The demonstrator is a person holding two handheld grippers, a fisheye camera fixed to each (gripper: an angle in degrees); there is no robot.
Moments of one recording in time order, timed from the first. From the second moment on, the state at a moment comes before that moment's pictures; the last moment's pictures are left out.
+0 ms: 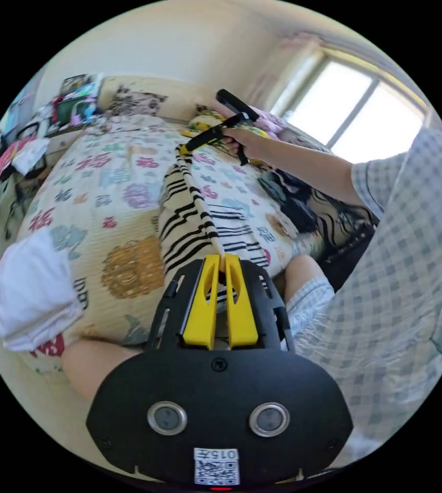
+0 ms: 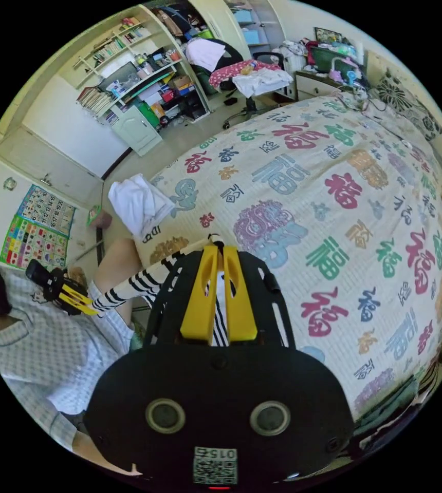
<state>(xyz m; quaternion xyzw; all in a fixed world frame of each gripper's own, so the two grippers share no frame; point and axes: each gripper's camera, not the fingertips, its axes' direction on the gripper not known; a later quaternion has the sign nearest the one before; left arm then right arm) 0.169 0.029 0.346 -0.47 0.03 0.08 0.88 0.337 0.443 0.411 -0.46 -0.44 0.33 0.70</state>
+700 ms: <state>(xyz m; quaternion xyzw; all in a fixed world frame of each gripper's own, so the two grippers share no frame) 0.366 0.173 0.555 -0.69 0.12 0.27 0.66 0.424 0.667 0.172 -0.51 -0.27 0.56 0.60</state>
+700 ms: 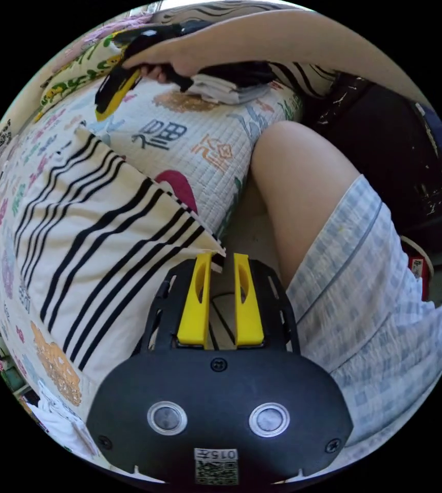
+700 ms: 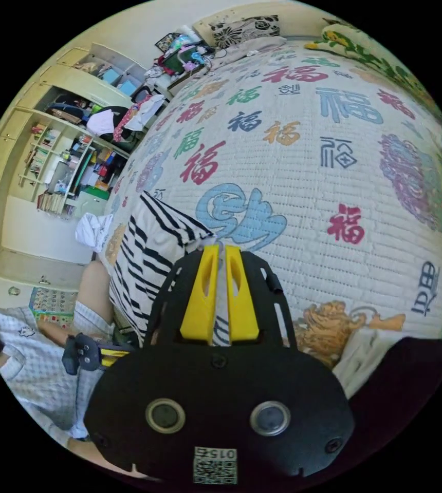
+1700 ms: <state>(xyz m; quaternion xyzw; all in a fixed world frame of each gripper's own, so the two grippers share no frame) 0.017 -0.067 0.655 -0.54 0.08 -0.12 0.83 0.484 0.692 0.043 -0.39 -0.29 0.66 0.58</state>
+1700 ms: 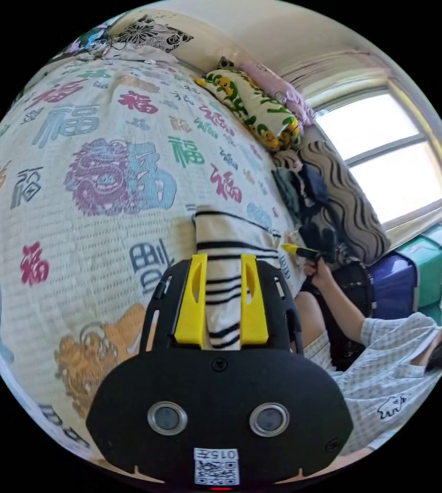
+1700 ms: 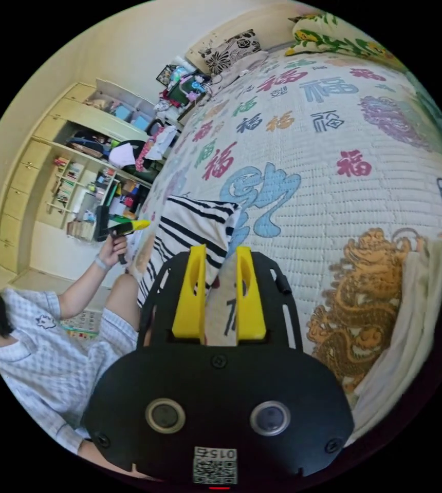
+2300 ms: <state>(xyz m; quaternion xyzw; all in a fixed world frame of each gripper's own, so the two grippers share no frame) -0.049 -0.034 0.781 -0.59 0.22 -0.12 0.77 0.502 0.750 0.063 -0.32 -0.39 0.67 0.55</state>
